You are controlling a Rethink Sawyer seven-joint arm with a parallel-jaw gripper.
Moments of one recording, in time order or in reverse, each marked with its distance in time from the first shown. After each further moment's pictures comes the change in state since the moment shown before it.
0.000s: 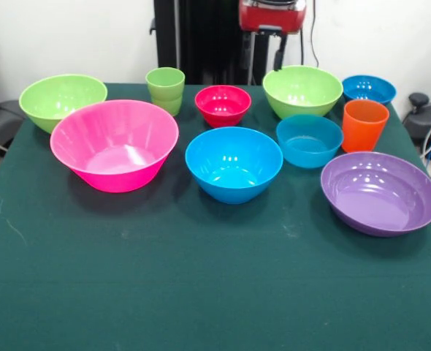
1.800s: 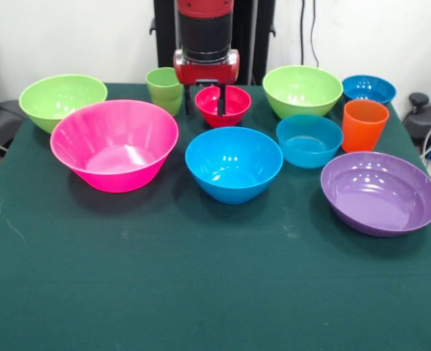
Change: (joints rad) arm -0.343 0.205 0.223 -0.208 -0.308 0.117 0.000
